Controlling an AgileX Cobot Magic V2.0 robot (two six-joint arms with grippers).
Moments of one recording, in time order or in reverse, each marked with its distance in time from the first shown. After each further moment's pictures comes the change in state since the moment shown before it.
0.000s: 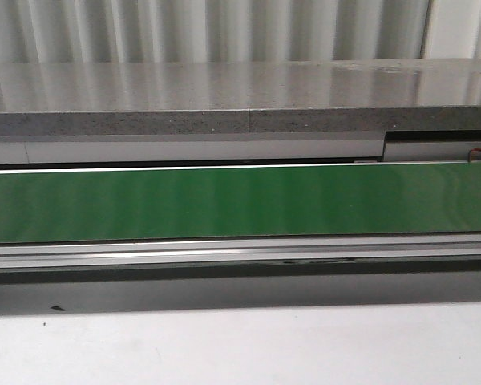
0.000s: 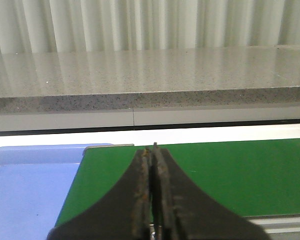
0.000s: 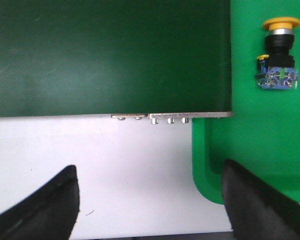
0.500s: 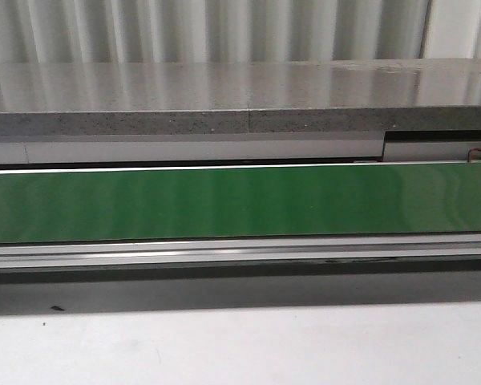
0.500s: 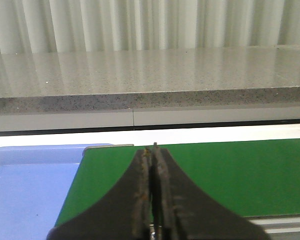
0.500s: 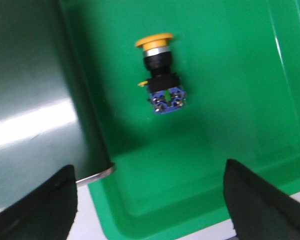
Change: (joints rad) left arm 0.000 0.000 0.000 0.000 0.000 0.000; right arm -0.326 0.275 -0.163 -0.049 -0.055 0.000
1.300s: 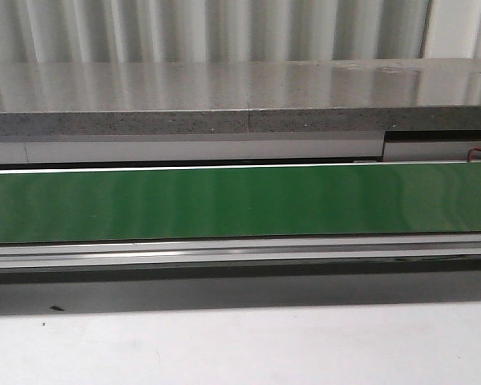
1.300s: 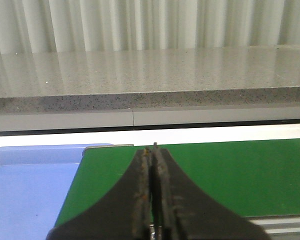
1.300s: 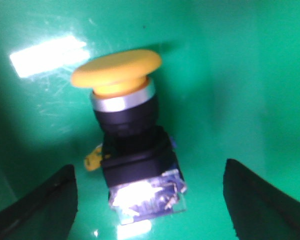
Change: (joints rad) left arm 0.000 0.000 0.000 0.000 0.000 0.000; right arm -0.062 0.467 -0.142 -0.002 -0.067 -0.100
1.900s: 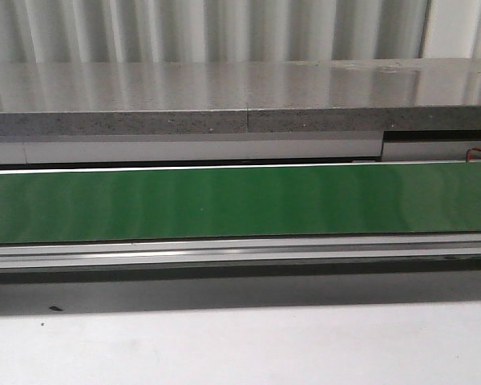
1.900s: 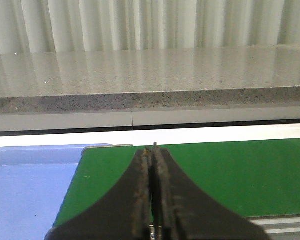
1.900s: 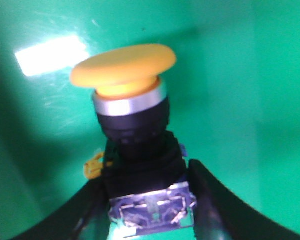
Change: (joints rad) left arm 0.000 0.000 0.000 0.000 0.000 0.000; right arm 0.002 -0.084 -0.010 0.009 0.025 -0.028
